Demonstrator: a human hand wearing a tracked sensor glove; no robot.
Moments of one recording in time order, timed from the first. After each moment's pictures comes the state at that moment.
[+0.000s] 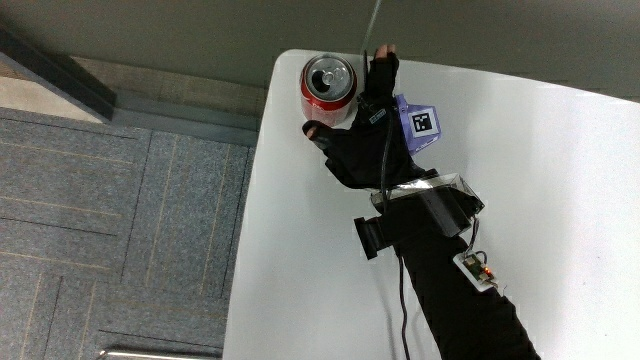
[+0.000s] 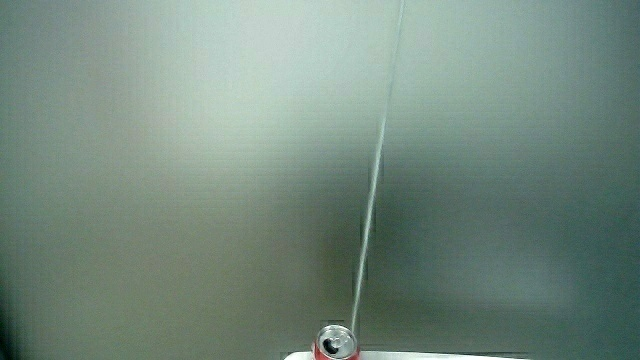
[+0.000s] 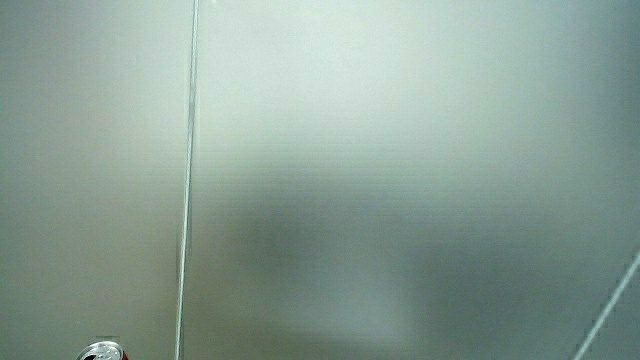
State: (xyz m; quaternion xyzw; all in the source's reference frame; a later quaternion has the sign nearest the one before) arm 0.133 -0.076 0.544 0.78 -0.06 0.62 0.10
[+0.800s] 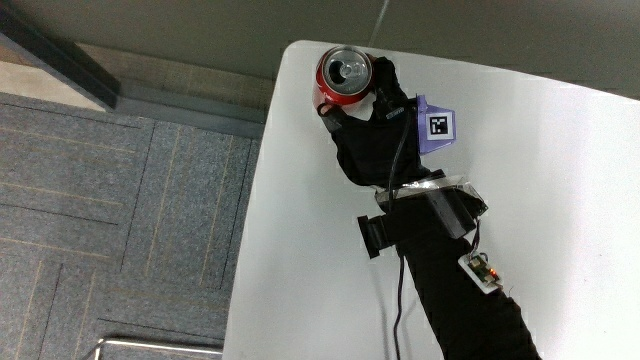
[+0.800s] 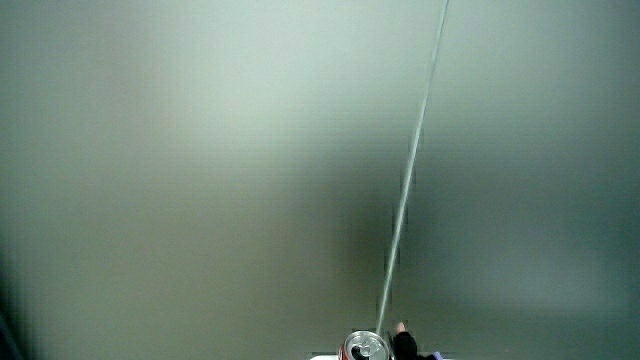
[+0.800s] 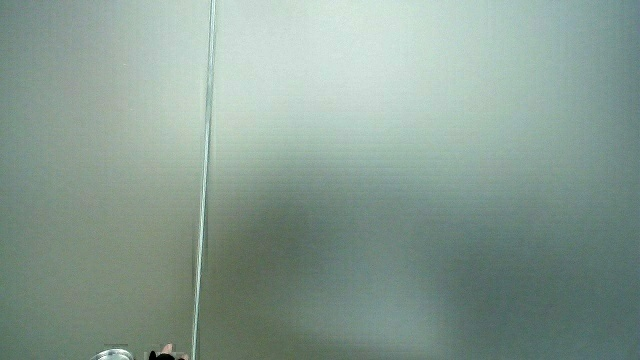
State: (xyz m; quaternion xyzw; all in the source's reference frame) arm 0.148 -0.063 0.535 0.77 -0.05 0.64 0.04
